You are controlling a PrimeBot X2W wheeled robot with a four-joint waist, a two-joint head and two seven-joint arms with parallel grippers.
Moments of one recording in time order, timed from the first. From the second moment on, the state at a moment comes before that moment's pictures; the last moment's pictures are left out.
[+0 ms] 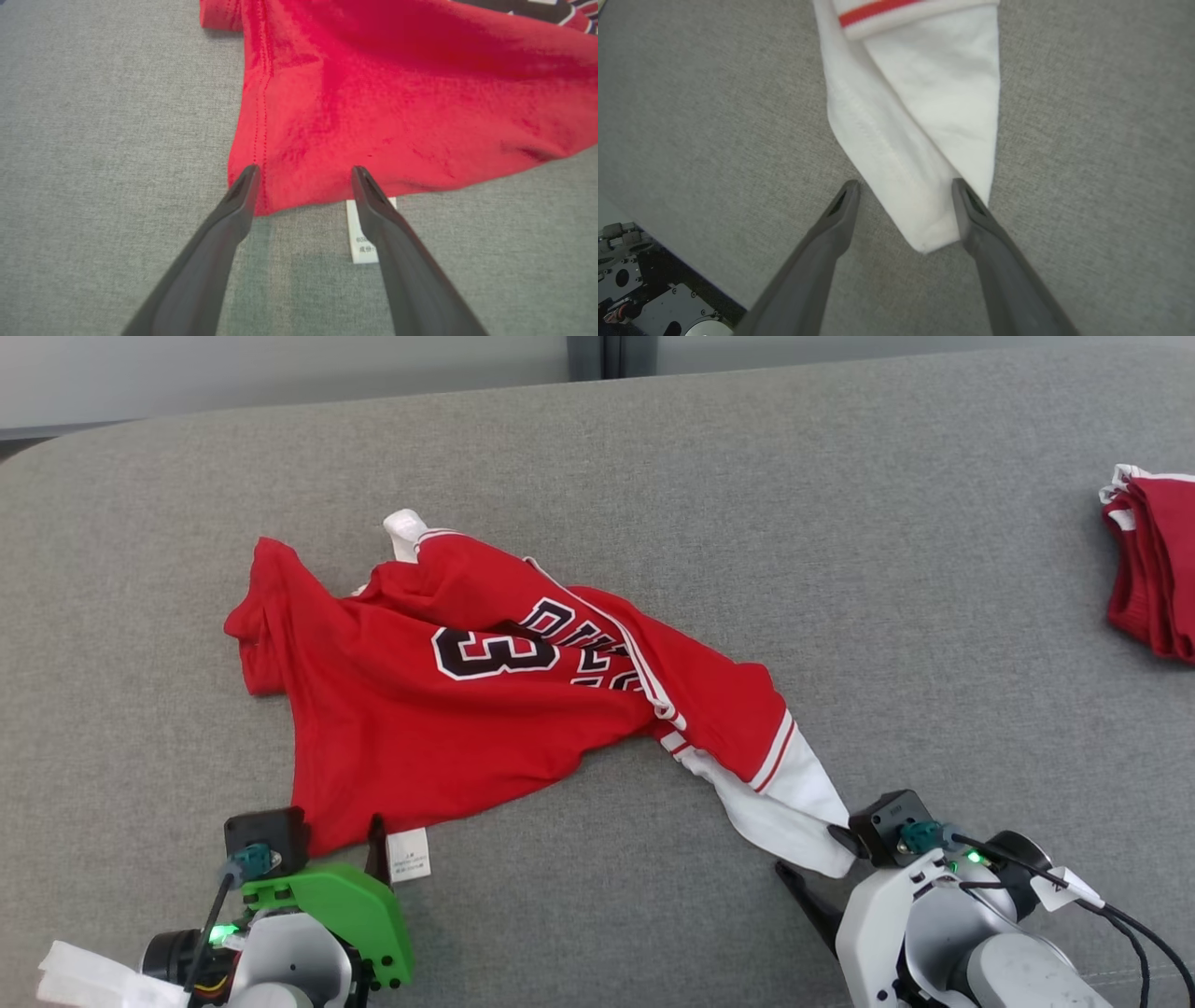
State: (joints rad) left arm -0.05 0.09 -0.14 0.10 -0.22 0.13 0.33; right arm -0.12 -0.33 0.44 0.13 0.27 0.13 0.36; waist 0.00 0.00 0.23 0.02
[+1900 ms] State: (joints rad) left arm -0.16 0.29 -0.15 -0.87 -0.42 0.00 0.67; right arm -0.19 -0.51 -0.23 -0.63 0.76 0.13 0.52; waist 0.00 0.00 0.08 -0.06
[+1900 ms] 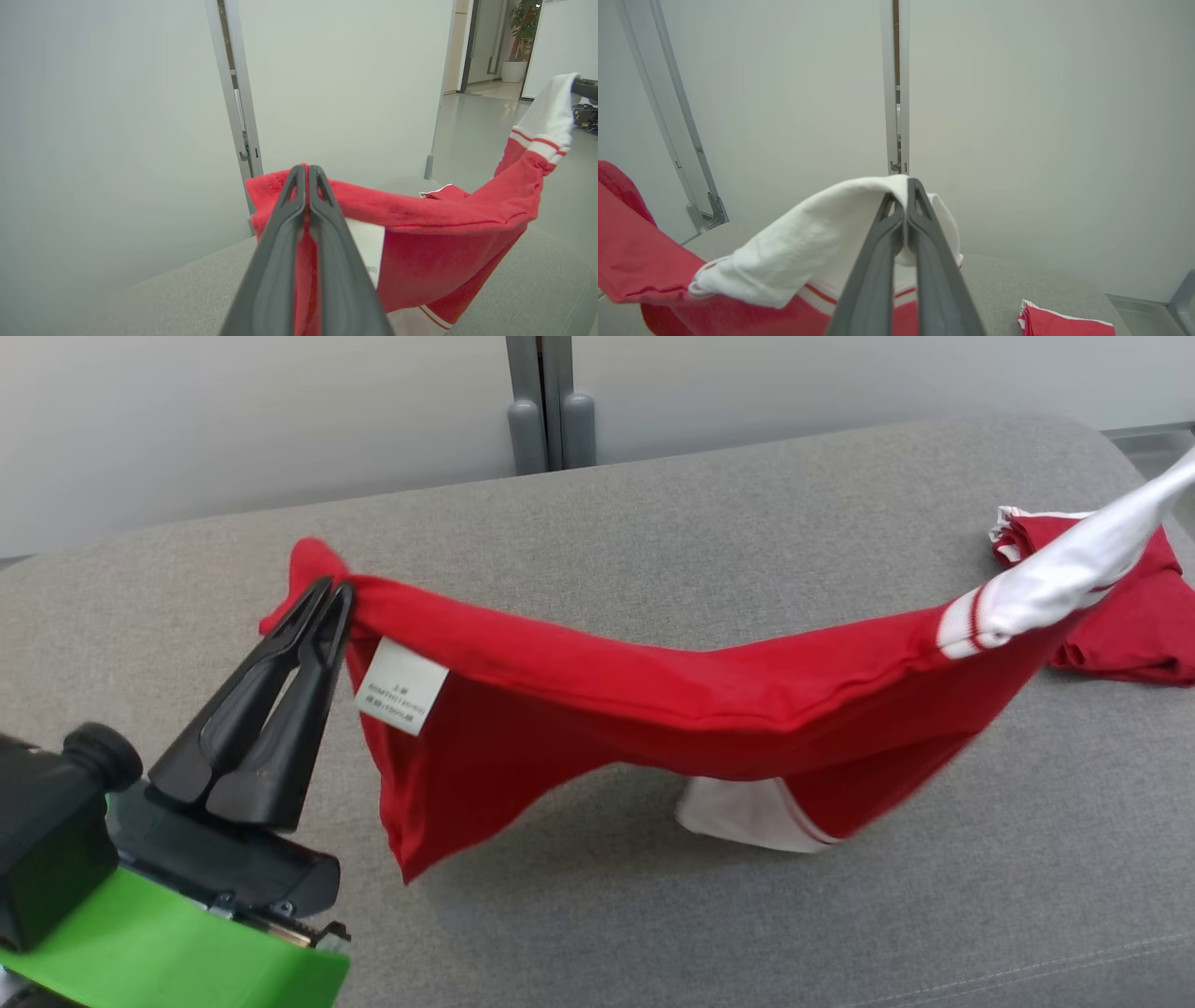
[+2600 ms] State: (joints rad) left arm -1.28 0.22 -0.16 -0.10 -0.37 -0.02 0.68; right arm -1.29 -0.51 0.04 0.00 0.59 0.13 0.39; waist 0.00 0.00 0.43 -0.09
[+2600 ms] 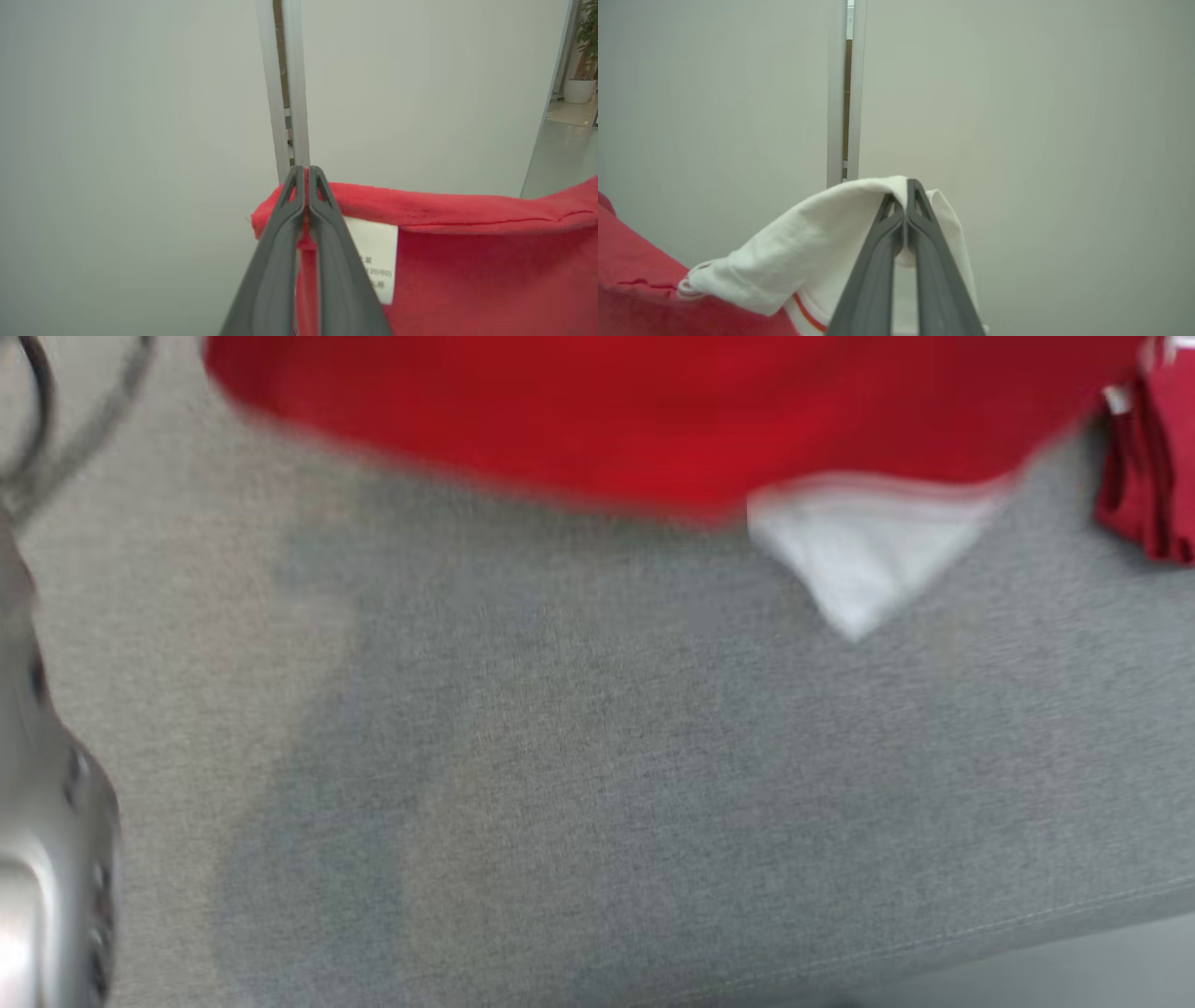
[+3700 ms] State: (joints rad) left arm -0.45 0.28 -0.21 0.15 -0.27 0.03 0.06; right arm -0.44 -0.50 0.21 0.16 0.64 0.13 -0.05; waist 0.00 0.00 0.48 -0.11
